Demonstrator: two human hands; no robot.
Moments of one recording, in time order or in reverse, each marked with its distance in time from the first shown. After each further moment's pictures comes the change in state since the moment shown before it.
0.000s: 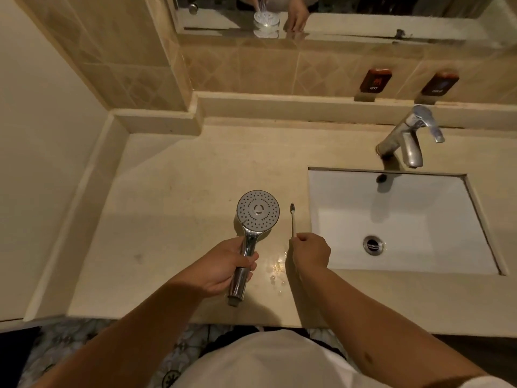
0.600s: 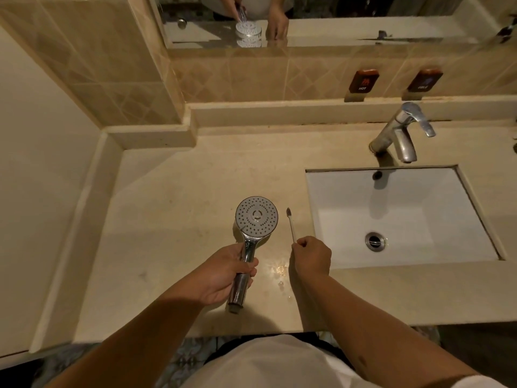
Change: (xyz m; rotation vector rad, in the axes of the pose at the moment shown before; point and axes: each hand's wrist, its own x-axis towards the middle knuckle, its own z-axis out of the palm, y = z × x) left_hand -0.006 0.012 -0.016 0.047 -0.028 -0.029; right_hand -0.008 0.002 0.013 -0.029 0.062 -0.012
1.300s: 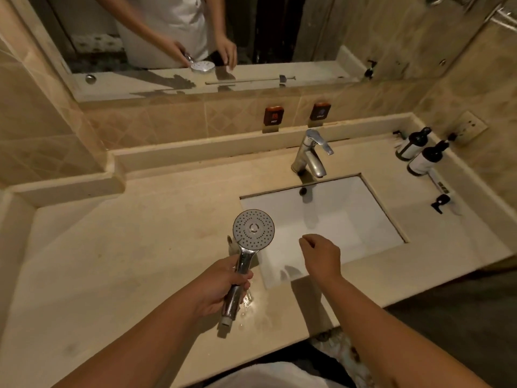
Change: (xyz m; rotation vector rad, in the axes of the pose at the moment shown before) left_hand 0.050 0.014 0.088 0.211 -0.132 -0.001; right_hand 0.027 0.043 -0.143 0.114 0.185 -0.153
